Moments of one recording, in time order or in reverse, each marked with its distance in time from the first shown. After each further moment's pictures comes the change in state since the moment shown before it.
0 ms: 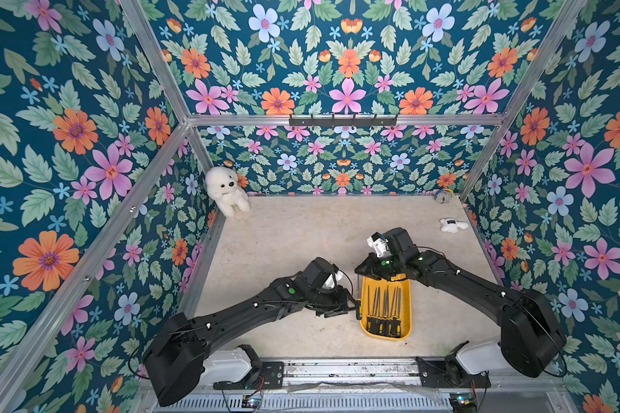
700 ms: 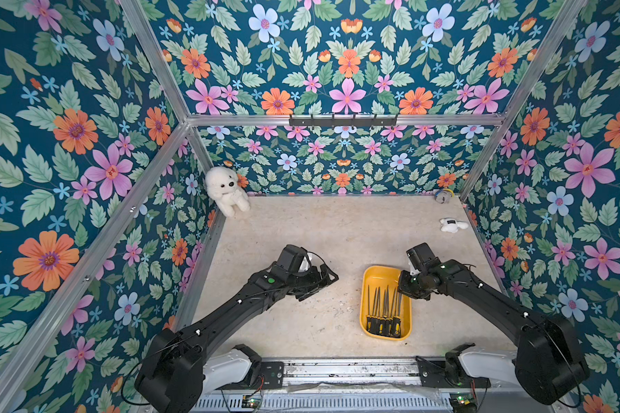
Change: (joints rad) left arm 0.248 -0.034 -0.034 -0.034 -0.105 0.077; right arm -0.122 -0.116 -0.183 -0.338 0.354 -0.064
